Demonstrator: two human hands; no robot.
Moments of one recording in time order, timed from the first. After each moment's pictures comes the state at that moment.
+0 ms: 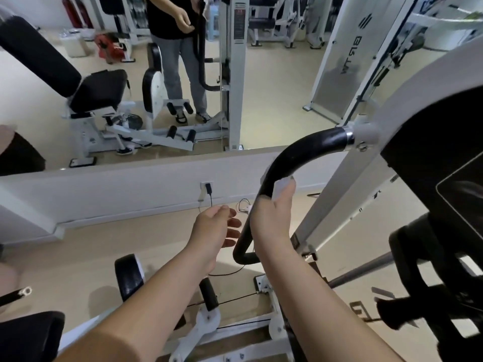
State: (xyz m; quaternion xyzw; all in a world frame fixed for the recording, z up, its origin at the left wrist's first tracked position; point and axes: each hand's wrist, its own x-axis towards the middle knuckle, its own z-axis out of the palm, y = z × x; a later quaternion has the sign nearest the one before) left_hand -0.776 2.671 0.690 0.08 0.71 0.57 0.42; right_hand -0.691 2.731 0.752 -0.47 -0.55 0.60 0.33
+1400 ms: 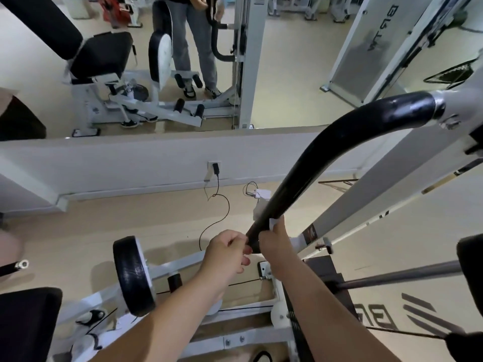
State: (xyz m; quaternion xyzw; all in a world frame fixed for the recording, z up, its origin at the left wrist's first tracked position) left_hand -0.755 2.644 0.615 0.05 0.73 0.50 0.46; right_hand -0.685 2.738 0.626 -0.48 -0.58 0.65 0.11
